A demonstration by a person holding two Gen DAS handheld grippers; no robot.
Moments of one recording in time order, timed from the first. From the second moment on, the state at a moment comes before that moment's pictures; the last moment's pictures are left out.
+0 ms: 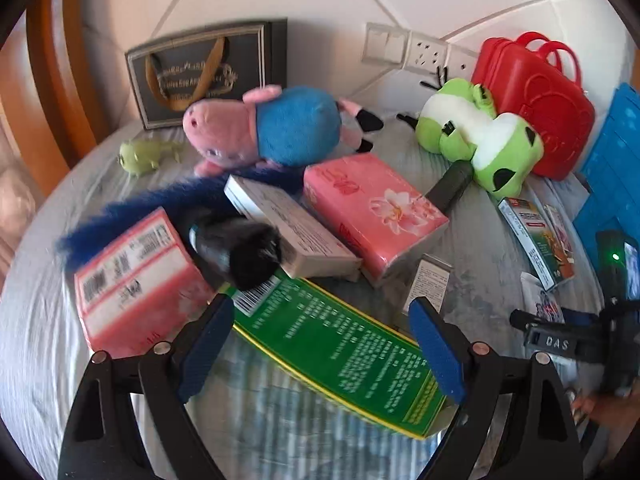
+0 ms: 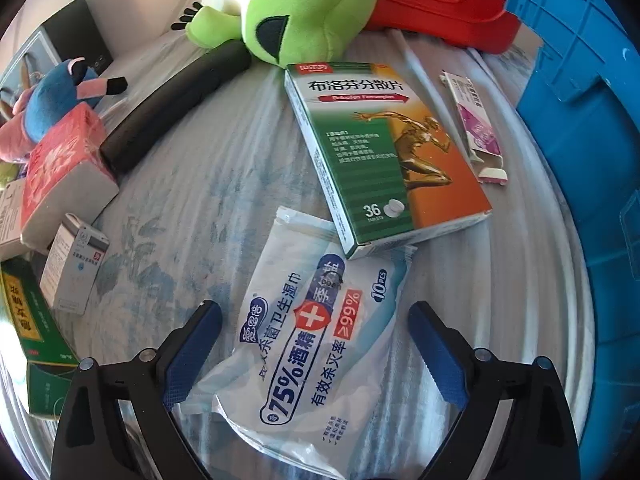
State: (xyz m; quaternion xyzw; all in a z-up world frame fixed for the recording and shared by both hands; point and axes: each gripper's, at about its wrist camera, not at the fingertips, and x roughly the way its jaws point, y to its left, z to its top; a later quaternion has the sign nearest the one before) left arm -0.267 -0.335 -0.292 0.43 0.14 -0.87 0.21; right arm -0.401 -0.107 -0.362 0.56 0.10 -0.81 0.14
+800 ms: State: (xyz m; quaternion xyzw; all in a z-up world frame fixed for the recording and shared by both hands) left arm -0.251 -0.340 -0.347 0.49 0.16 -0.84 0.17; right arm -0.406 -0.111 -0.352 0.54 0.12 -0.81 0.17
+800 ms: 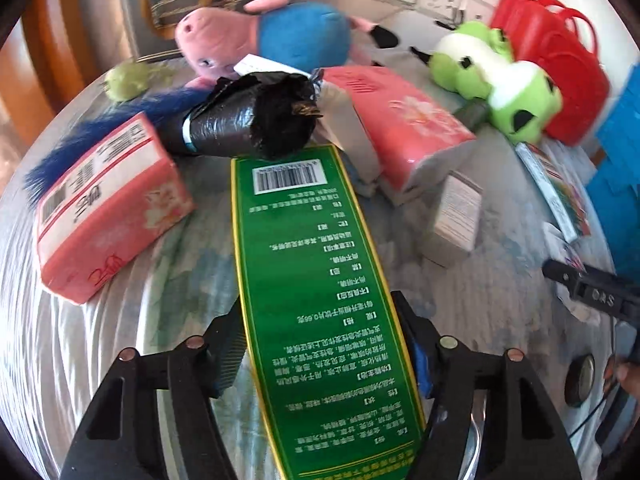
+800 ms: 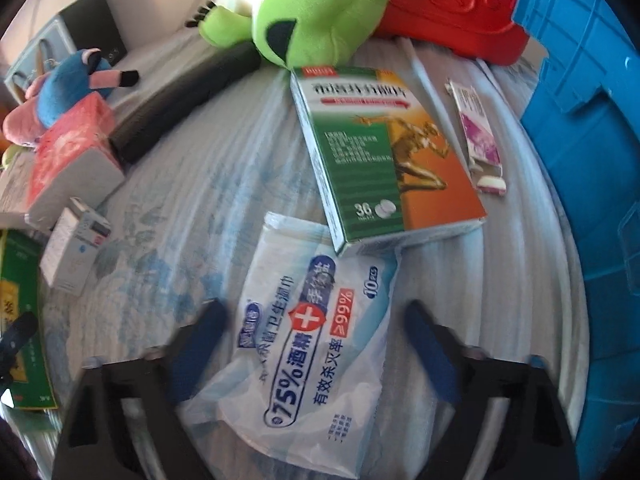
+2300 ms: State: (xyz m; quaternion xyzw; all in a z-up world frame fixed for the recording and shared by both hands) left arm -0.184 -0.122 -0.036 0.16 -0.09 -0.98 -0.05; right arm -0.164 0.080 0.008 0.15 0.04 -0.98 0.13
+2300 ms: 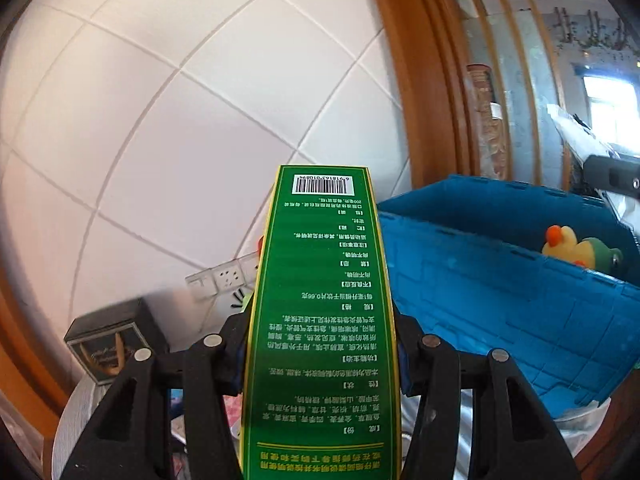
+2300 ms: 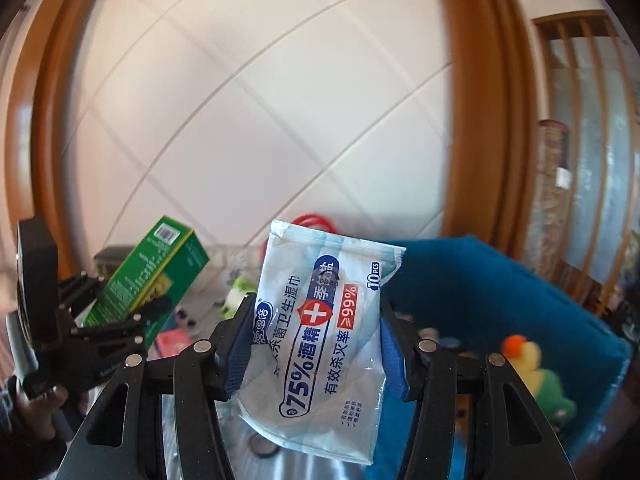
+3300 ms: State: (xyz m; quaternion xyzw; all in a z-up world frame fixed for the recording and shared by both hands) left arm -0.280 0.108 0.057 0.14 -0.07 -0.98 -0.11; right arm -0.266 0.344 0.045 0.21 -0.08 -0.97 0.04
